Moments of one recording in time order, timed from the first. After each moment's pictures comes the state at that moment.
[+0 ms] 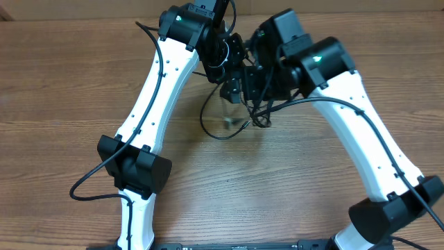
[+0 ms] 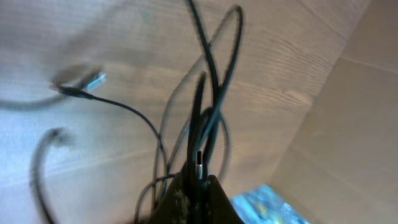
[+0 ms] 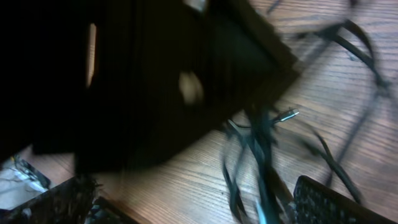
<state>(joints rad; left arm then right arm) -0.42 2.16 2.37 -1.38 0.55 -0.89 0.49 1.79 1.93 -1.26 -0.32 0.35</state>
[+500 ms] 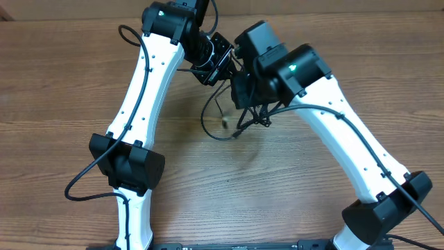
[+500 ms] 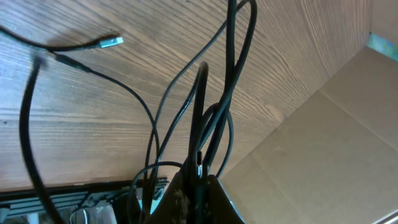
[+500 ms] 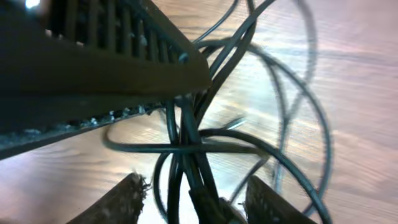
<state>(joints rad) -0.34 2.16 2.37 -1.47 0.63 -1.13 0.60 1.81 1.93 -1.28 0.02 0.33</state>
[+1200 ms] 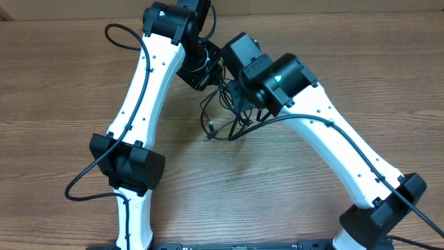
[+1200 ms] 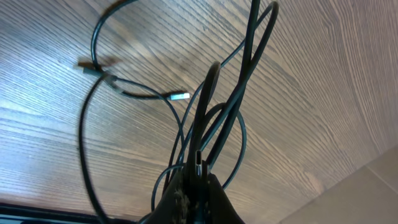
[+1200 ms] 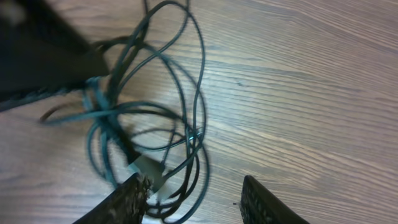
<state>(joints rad) -0.35 2.16 2.37 -1.56 0.33 -1.18 0.68 1.81 1.93 -1.29 0.24 0.33</state>
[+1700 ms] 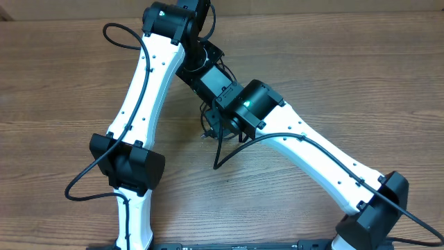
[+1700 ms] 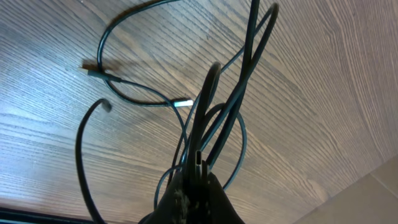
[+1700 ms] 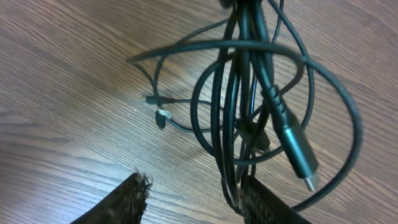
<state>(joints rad) -0.35 2.16 2.37 -1.56 0.30 -1.18 0.81 1.81 1.78 -1.19 0.21 0.25</state>
